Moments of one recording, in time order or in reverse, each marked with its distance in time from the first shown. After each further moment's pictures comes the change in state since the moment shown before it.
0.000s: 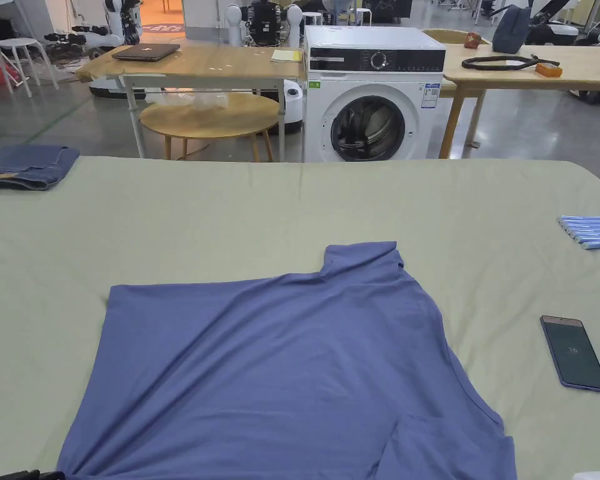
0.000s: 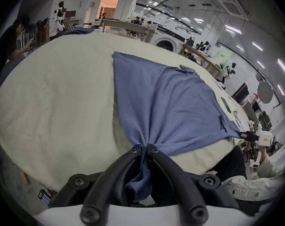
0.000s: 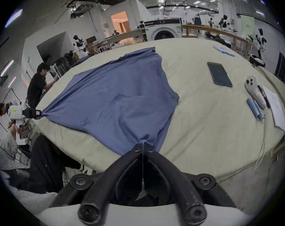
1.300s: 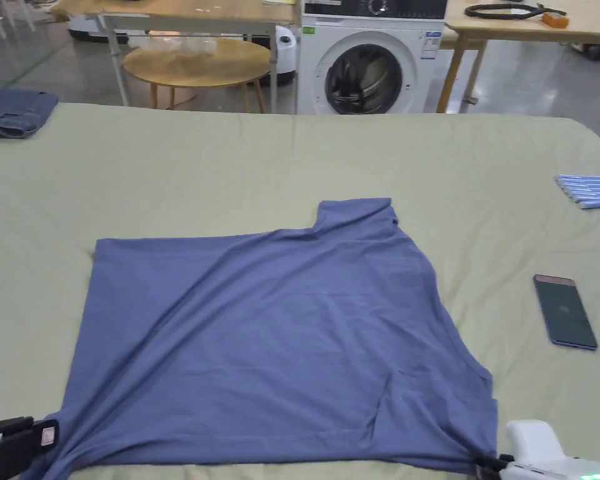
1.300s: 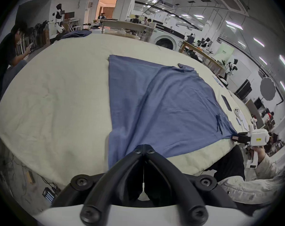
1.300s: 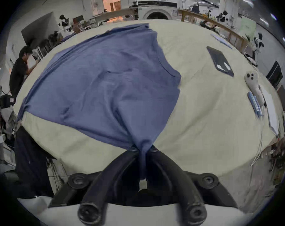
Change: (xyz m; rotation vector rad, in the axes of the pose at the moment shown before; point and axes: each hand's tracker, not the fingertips) left arm 0.020 0.014 0.013 -0.021 0.051 -0.030; right arm -0.021 0.005 -0.049 -0.186 -0.161 0.056
